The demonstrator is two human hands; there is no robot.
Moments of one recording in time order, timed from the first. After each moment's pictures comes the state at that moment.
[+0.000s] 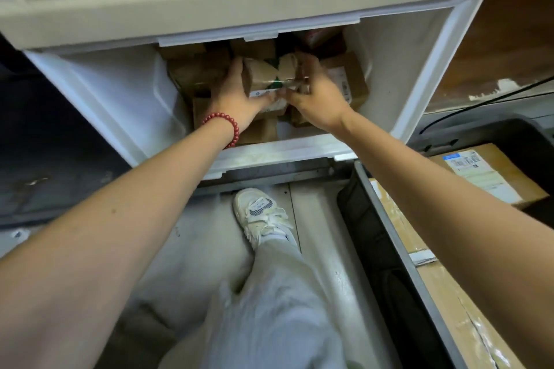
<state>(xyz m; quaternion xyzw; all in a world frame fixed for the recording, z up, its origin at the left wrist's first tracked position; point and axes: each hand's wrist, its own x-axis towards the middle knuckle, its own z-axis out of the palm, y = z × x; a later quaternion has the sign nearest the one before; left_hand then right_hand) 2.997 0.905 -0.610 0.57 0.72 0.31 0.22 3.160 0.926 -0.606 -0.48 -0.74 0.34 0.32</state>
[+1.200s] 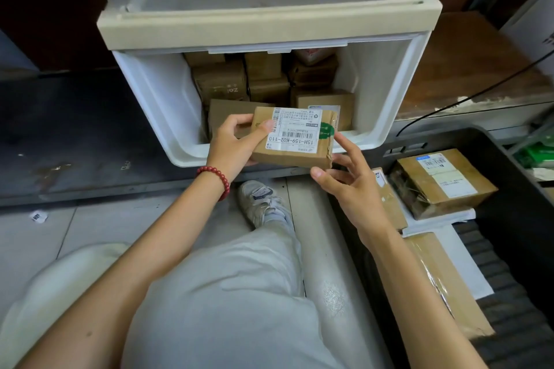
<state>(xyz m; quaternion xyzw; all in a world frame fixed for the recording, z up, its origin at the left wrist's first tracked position) 3.012 0.764 -0.579 0.41 0.64 0.48 0.44 3.215 0.738 -0.608 -0.47 -0.53 0.53 0.47</state>
